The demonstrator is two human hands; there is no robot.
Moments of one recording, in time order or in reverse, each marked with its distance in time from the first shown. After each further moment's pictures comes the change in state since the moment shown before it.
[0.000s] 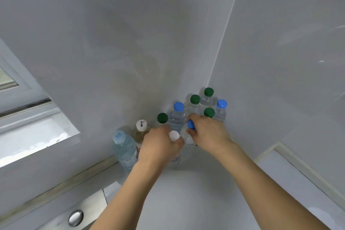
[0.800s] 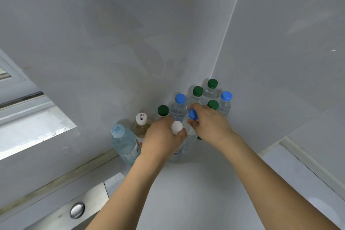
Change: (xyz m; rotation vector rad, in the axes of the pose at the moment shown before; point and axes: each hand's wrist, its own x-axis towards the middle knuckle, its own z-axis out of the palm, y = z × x) left_hand 0.010 -0.006 0.015 -0.110 0.029 0.010; right_hand 0.012 0.007 0.012 0.128 0.000 0.054
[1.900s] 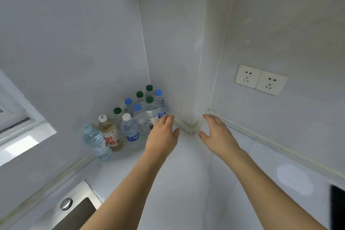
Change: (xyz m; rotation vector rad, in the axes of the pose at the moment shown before) left_hand -0.162 0.125 0.033 0.181 -0.033 0.487; right_hand -0.284 0.078 -0.073 0.248 0.257 0.345
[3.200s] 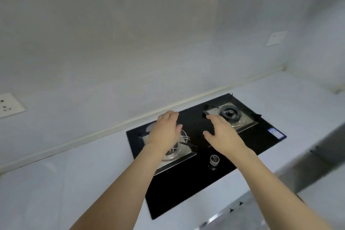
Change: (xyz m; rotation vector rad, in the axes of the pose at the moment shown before) left_hand -0.255 0.511 0.170 -0.183 -0.530 1.129; right_hand -0.527 0.247 -0.220 -0.078 0.553 1.009
